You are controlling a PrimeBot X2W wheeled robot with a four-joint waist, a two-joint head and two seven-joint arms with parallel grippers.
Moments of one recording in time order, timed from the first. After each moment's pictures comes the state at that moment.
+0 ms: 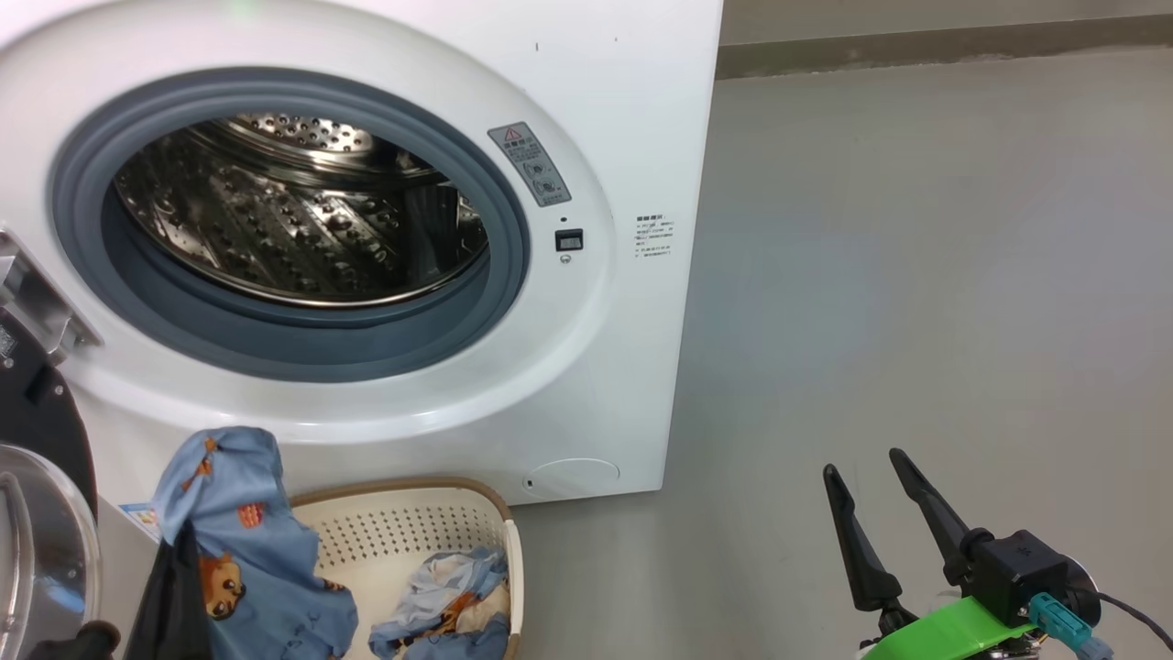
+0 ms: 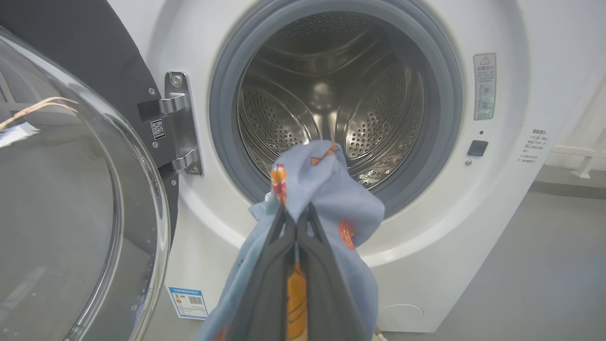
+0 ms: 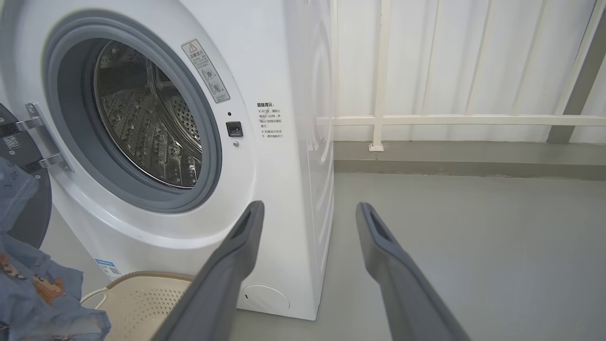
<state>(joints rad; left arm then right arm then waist) 0.07 0.05 0.14 0.07 -0.22 -0.07 -0.25 -0.02 -0.05 0.05 0.12 0.13 0.13 -0.26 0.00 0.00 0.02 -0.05</state>
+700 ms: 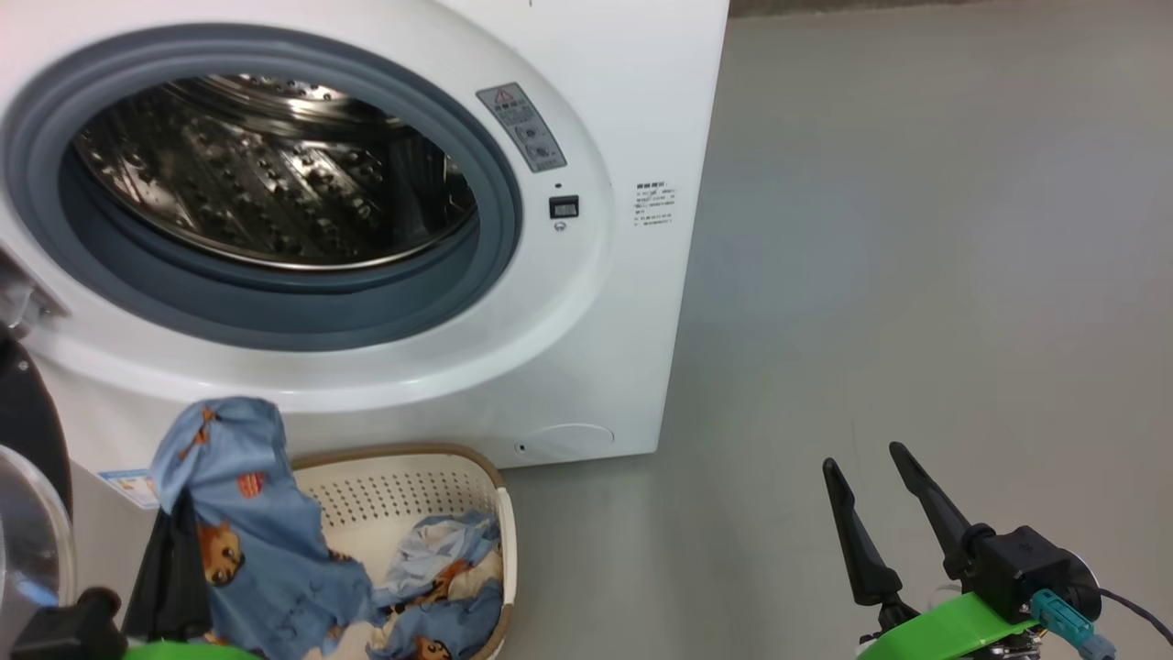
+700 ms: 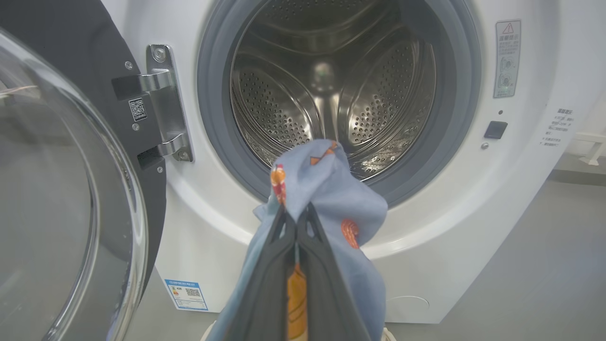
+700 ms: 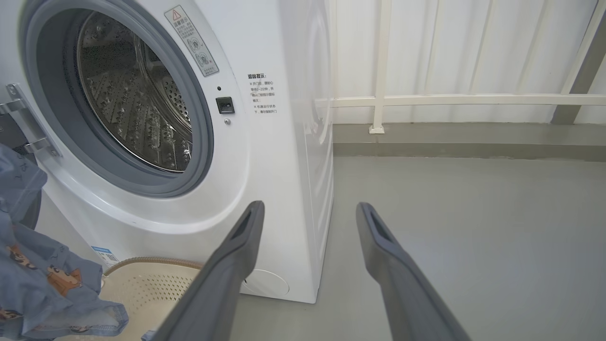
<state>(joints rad) 0.02 0.05 0.14 0.10 -0.21 -0.09 -0.26 -0.02 -0.05 0.05 0.11 0.13 0.13 -0.26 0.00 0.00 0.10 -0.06</state>
